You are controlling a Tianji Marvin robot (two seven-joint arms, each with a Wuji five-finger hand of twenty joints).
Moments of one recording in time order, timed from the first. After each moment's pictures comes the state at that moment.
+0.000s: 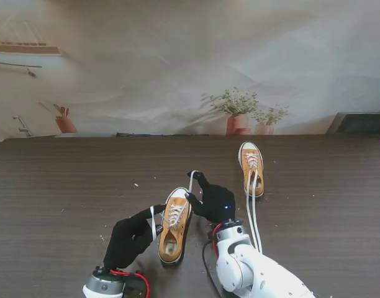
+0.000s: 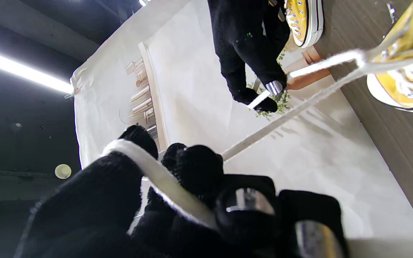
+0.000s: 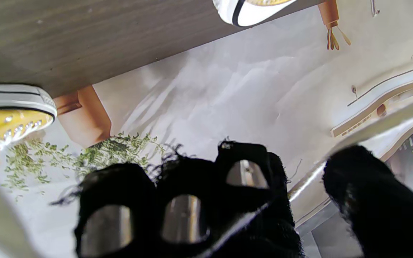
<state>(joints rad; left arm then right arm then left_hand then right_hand) 2.01 -1.23 -1.22 -1.72 0.46 -0.67 0.56 -1.45 -1.27 0.75 -1.29 -0.80 0.11 -0.81 0.81 -0.40 0.52 -0.04 0.84 0.06 0.12 0.08 1.21 0.06 1.18 0.71 1.25 0.10 1.66 0.54 1.06 0.24 1.86 0.61 0.18 -0.30 1.06 -0.16 0.24 -0.07 0.80 0.23 1.35 -0.07 1.39 0.86 1.30 0.00 1.70 0.76 1.16 0.35 1.81 0.76</state>
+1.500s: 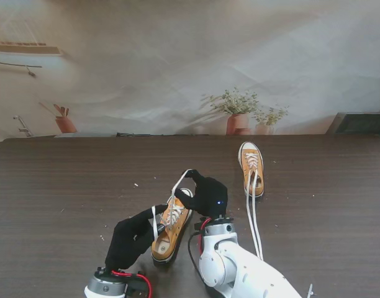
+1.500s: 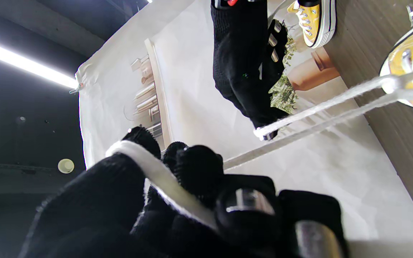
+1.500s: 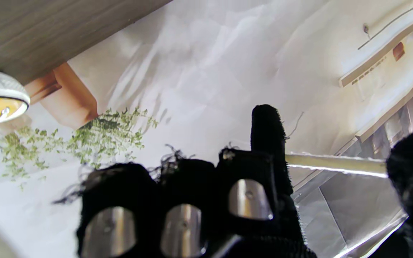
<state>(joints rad) 2.02 -1.23 -1.21 -1.75 0.45 -0.67 0.56 -1.39 -1.37 0.69 -1.21 -0.69 0.12 -1.01 0.83 -0.38 0.51 -0.04 0.85 0.06 0.12 0.09 1.21 0.06 1.18 0.71 1.25 0.10 1.66 0.54 1.06 0.24 1.86 0.61 0.08 -0.53 0.94 -0.19 0.81 -0.04 0.61 0.20 1.39 -0.08 1.47 0.90 1.30 0.00 1.71 0.89 1.16 0.31 1.81 0.79</state>
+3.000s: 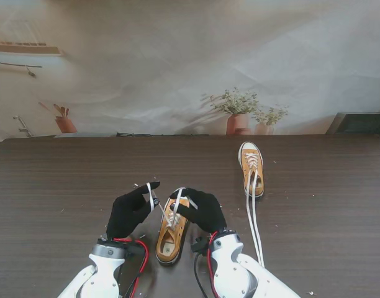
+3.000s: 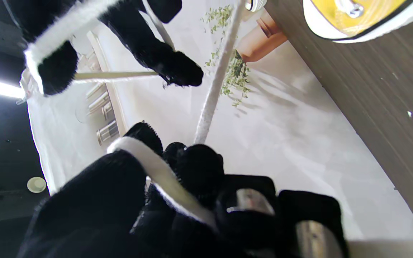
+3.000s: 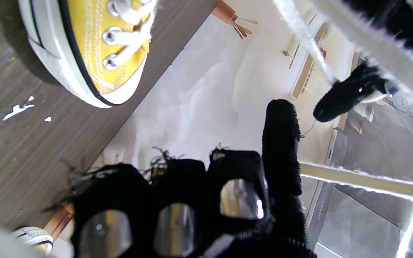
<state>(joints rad) 1.77 -1.24 -1.19 -1.51 0.46 -0.55 0.60 -1.56 -1.31 0.81 -1.40 -0.43 -0.24 -0.65 0.84 -0.42 0.53 -0.04 0.85 0.06 0.12 0.09 1.21 0.06 1.17 0.71 1.25 0.10 1.66 0.54 1.06 0.24 1.86 0.61 0.03 -0.44 0.66 -0.12 0.86 -0.16 0.60 0.19 1.39 -0.01 1.47 0.90 1.30 0.09 1.71 0.88 1.16 0.40 1.81 0.83</state>
